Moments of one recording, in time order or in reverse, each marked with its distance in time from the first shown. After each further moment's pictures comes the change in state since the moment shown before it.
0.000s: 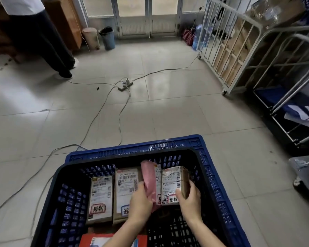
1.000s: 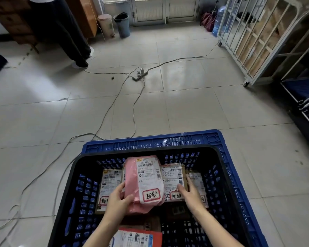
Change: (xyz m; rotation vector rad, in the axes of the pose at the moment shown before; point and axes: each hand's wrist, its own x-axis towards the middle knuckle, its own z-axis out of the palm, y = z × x) left_hand -0.005 -0.059 -0.076 -0.622 -0.029 -0.223; right_hand 0.020 -0.009 0.036 0.156 -0.356 0.104
